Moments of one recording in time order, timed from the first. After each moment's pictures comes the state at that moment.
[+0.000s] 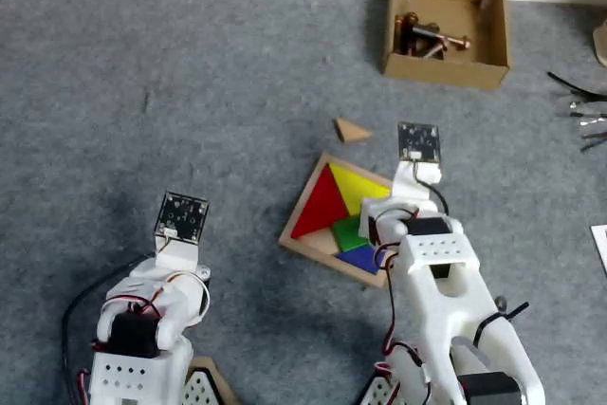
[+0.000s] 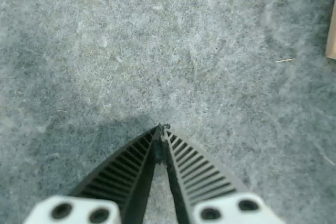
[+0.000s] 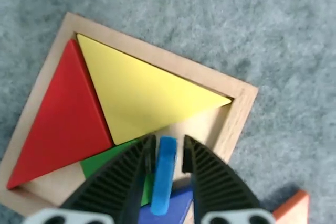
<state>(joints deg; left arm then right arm) -0.5 -103.7 96.0 73.4 -1.3 -11.6 -27.9 63.1 30.9 -5.8</state>
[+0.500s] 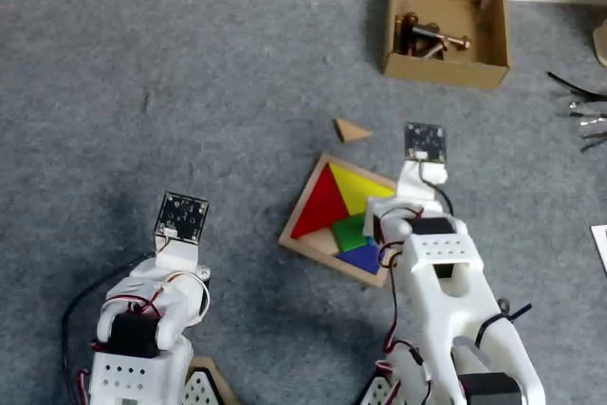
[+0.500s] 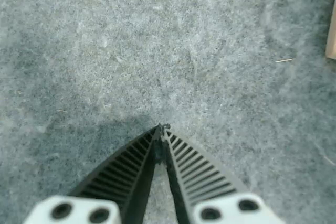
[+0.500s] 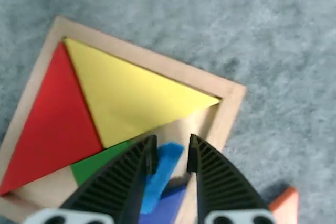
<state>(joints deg) -0.5 -103.7 96.0 73.4 -1.3 -9.1 -27.9 63.1 30.9 -5.8</state>
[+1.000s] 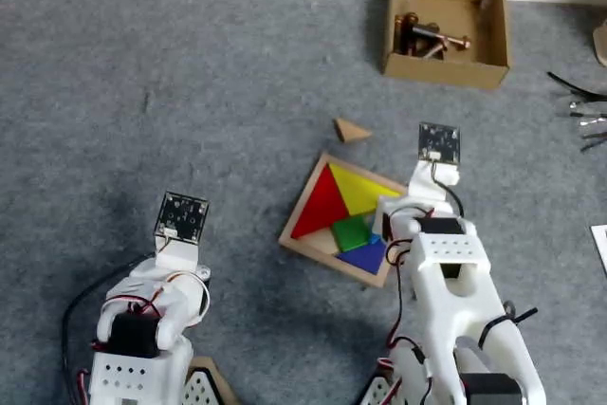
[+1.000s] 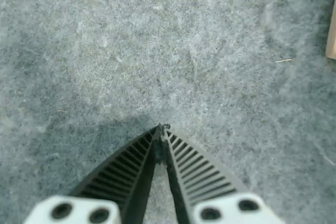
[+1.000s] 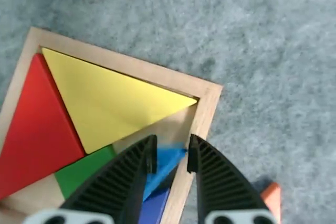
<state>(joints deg) -0.5 -103.7 96.0 73.4 -1.3 -6.3 -27.9 63.1 31.1 -5.8</state>
